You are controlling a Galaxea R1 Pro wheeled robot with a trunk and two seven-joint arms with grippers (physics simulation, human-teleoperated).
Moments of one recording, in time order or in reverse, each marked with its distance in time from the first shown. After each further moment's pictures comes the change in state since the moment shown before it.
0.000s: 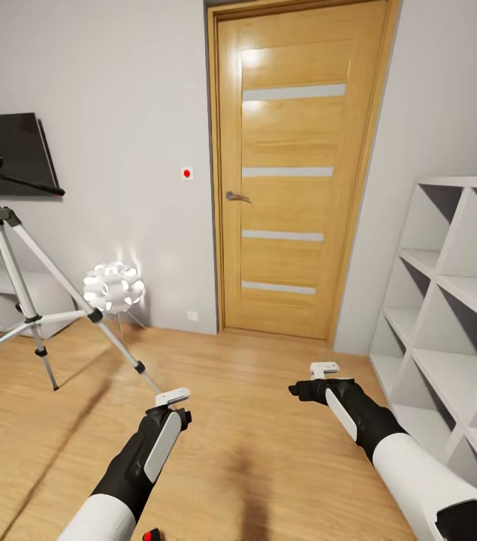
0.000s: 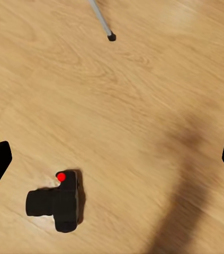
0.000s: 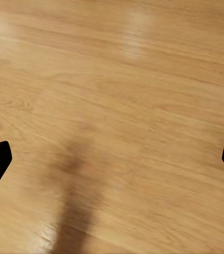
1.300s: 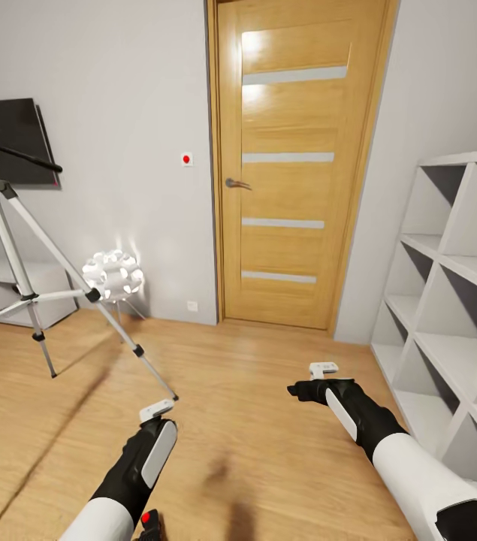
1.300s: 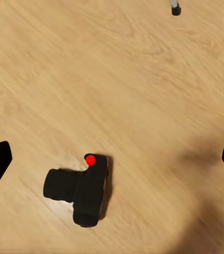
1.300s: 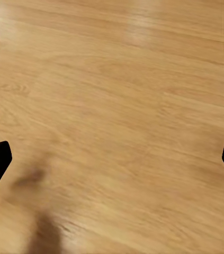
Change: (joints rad) left arm 0.000 0.000 0.067 0.107 0.020 -0.149 0.134; right arm 0.000 0.000 0.000 0.000 0.000 0.002 0.019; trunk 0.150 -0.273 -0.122
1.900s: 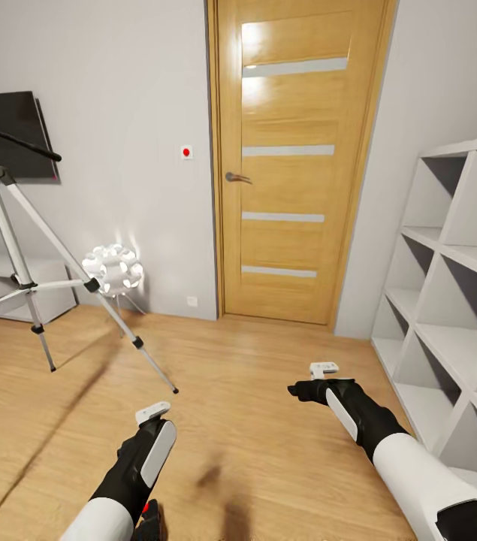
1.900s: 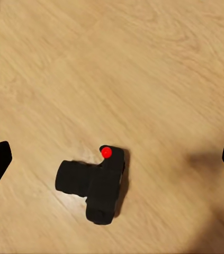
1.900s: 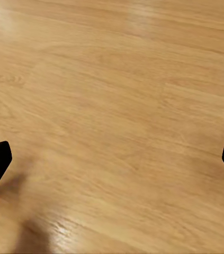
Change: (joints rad) left arm 0.000 0.000 0.007 0.000 0.004 0.005 0.063; right arm 0.000 -0.002 0.000 0.000 0.000 0.000 0.001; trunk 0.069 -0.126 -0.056
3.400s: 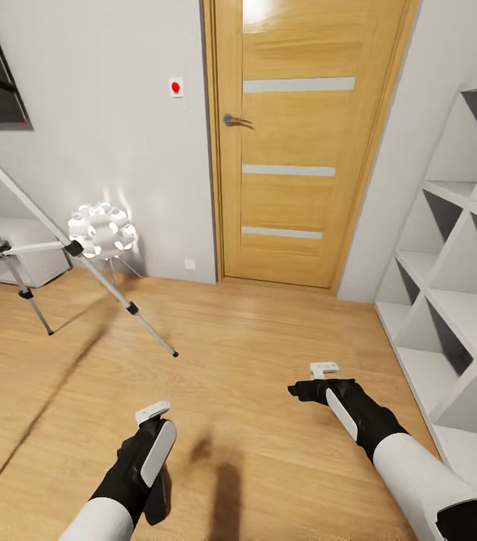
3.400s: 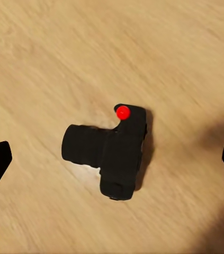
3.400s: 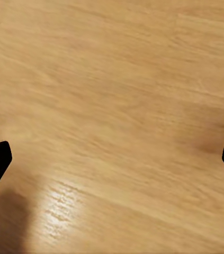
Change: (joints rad) left arm -0.001 0.000 0.000 -0.002 0.000 0.001 0.000; right arm 0.000 -0.001 0.000 0.000 0.000 0.000 0.000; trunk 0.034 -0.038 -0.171
